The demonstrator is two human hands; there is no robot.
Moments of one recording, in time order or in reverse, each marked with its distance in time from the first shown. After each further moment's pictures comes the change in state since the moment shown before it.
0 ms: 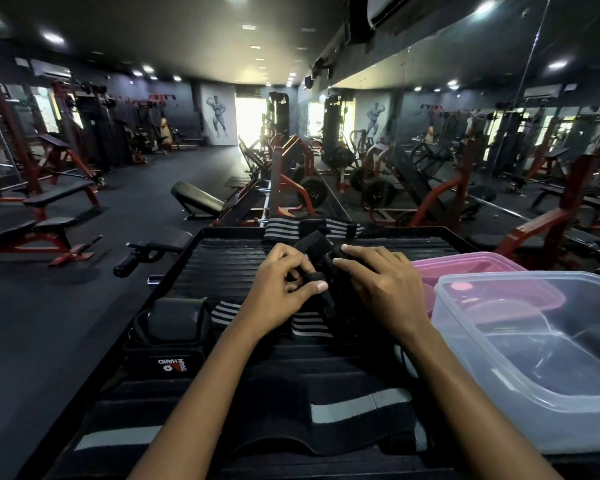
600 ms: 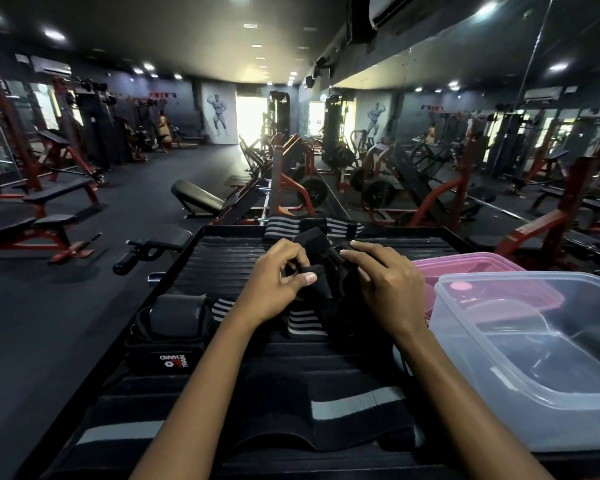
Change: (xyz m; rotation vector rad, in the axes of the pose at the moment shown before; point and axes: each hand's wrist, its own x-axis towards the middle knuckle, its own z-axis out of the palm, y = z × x) left_hand 0.005 0.005 -0.011 0.020 -0.041 0.018; right_hand 0.000 -0.007 0.003 0.091 0.086 0.201
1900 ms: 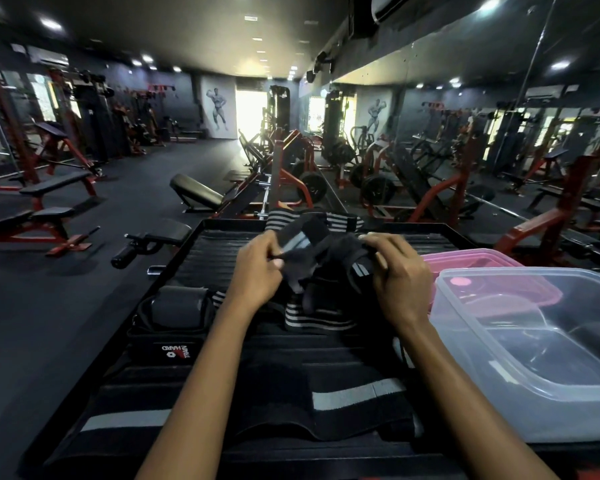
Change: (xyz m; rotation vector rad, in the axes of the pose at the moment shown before) left_hand 0.003 -0.017 -0.016 0.266 0.223 -0.163; right_hand -0.001 0.000 -0.006 0.099 0.107 0.172
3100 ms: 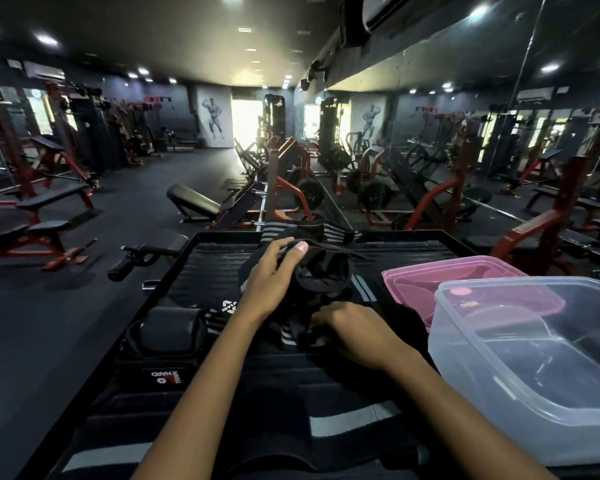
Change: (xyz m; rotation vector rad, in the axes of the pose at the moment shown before) left_hand 0.014 0.007 0.029 -0.432 -0.192 -0.268; right_hand -0.014 -0.019 0.014 -0.078 -1.015 -0.224
